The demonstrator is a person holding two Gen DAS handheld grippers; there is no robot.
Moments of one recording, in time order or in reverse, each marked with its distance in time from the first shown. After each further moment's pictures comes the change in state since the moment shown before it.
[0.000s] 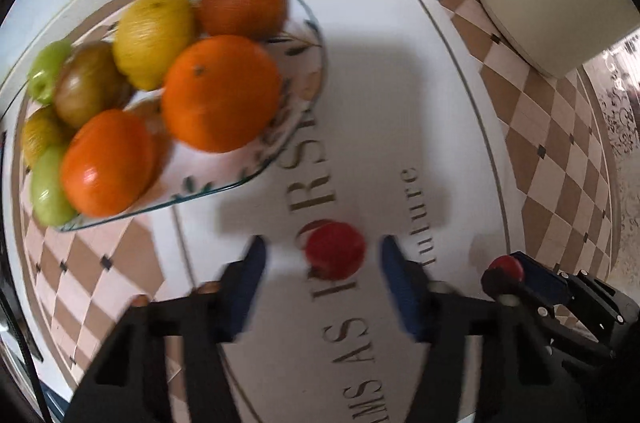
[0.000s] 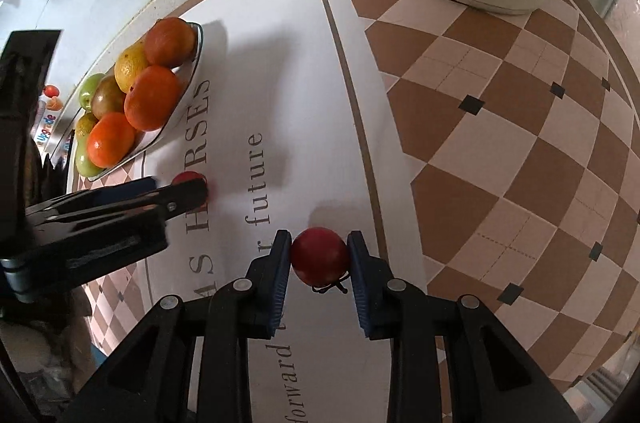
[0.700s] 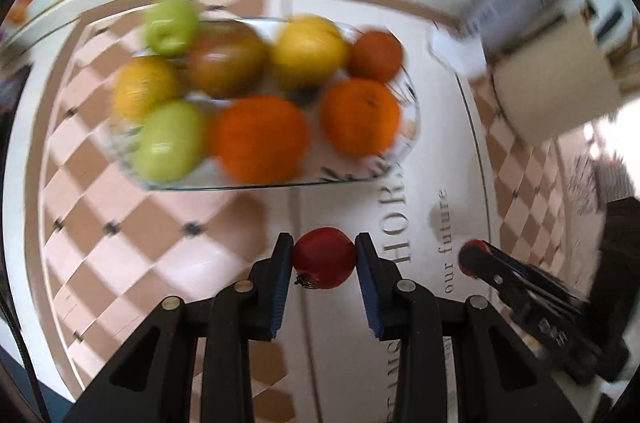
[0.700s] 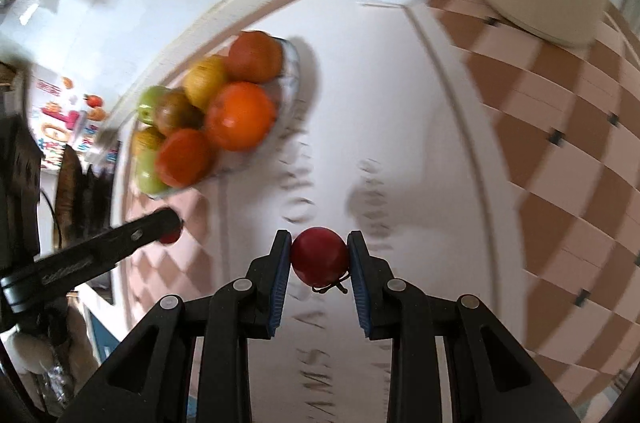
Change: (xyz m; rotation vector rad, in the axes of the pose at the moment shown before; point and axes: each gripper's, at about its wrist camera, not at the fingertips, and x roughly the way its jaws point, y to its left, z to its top) left arm -0.080 0.116 -0.045 -0.229 -0.119 -0.165; right arm -0.005 0.066 0.013 -0.007 -0.051 0.164
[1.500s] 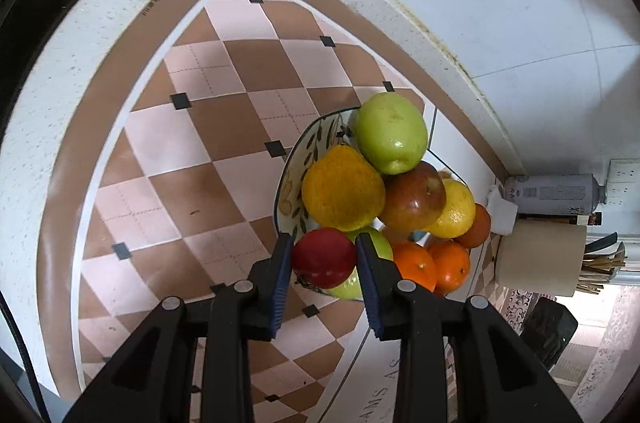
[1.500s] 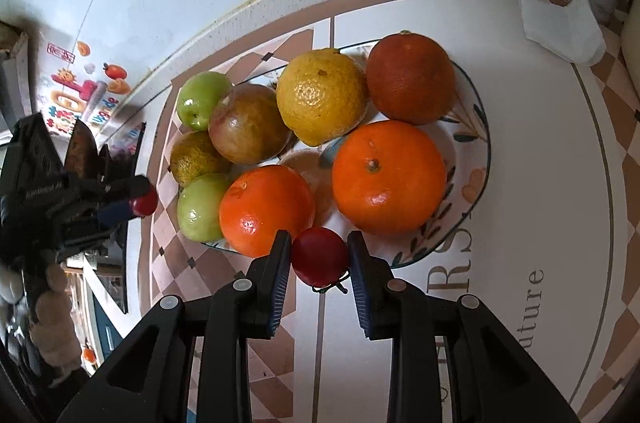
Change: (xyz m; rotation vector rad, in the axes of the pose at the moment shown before) left arm -0.009 0.175 0.083 -0.451 0.016 -0.182; right arm 0.081 0.105 0.056 -0.135 0.074 0.037
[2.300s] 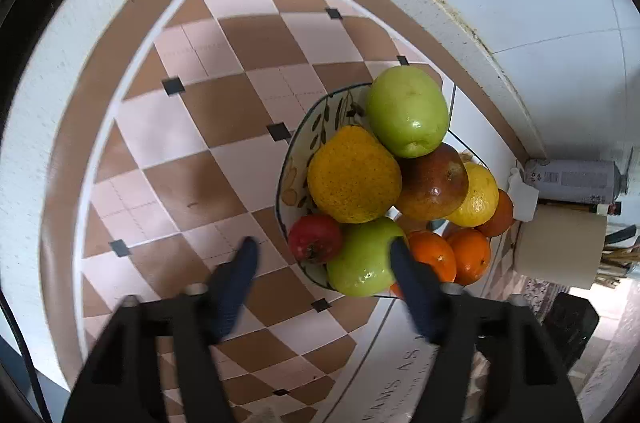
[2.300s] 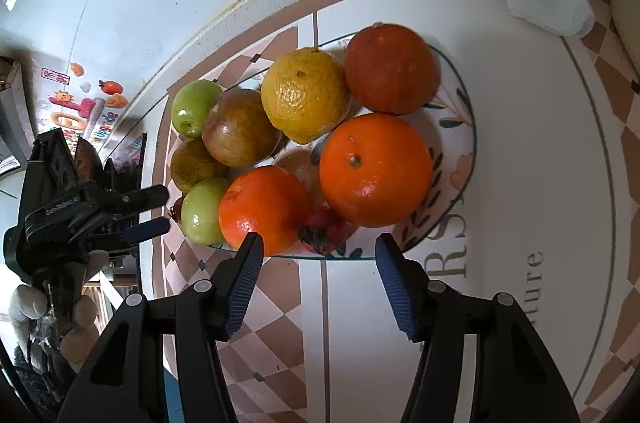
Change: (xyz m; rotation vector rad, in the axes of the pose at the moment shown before) left arm 0.012 -0.008 -0.002 0.029 0.054 0.088; right arm -0.013 -0.018 0.000 0.089 0.025 0.036
